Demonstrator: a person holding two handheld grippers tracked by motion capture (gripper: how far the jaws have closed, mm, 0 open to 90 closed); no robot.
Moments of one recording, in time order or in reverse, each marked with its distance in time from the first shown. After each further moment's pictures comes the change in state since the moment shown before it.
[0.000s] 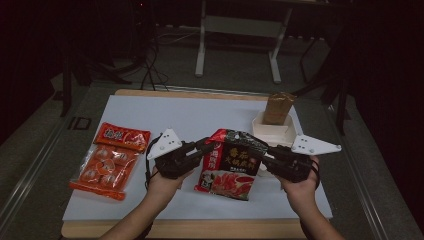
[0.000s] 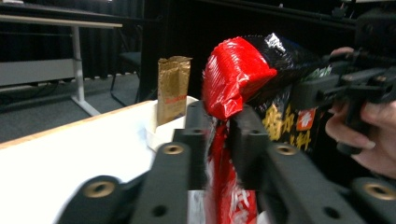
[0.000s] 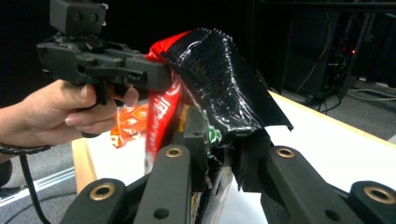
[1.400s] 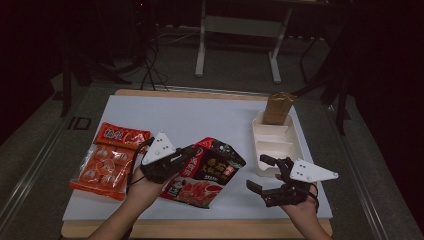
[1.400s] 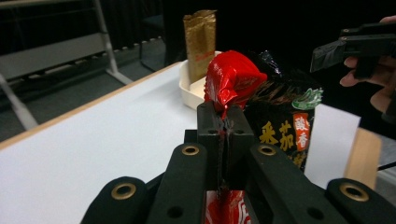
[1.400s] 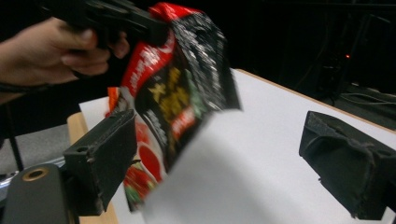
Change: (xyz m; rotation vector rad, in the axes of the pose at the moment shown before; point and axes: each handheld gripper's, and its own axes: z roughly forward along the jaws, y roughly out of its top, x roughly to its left) left arm 0.001 0.002 -0.024 0.181 0.111 0.117; right arm 0.017 -0.053 -0.010 -0.012 -0.011 -0.048
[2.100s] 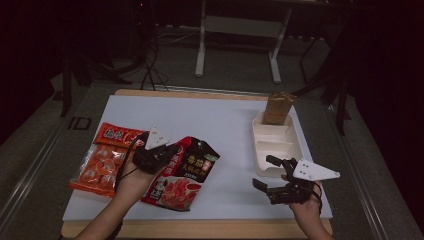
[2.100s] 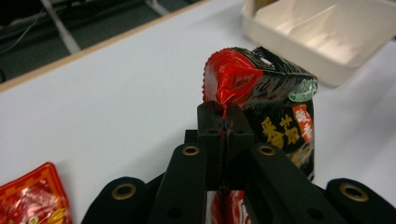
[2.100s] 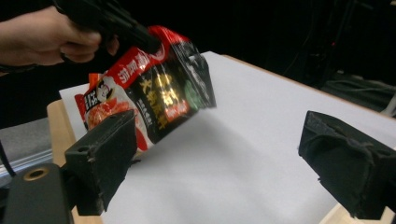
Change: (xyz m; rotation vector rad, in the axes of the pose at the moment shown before) left arm 0.036 -0.018 0.004 0.269 0.160 -0.019; right arm -0.019 -0.019 -0.007 0.042 -0.049 0.015
